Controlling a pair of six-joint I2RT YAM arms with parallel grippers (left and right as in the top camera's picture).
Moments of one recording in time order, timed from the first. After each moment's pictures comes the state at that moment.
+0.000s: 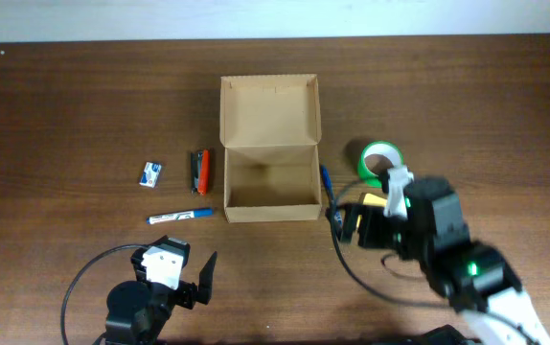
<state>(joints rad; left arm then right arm) -0.17 0.01 0.16 -0.60 0.17 0.04 0.35 0.97 0.85 -0.73 -0.28 0.52</state>
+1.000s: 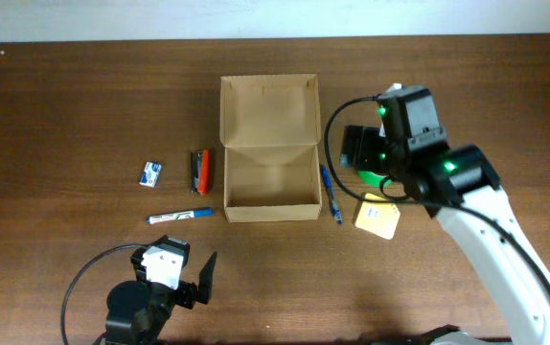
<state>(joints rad) -0.17 0.01 0.16 -0.60 0.17 0.04 0.33 1.40 1.32 -0.86 0.11 0.41</state>
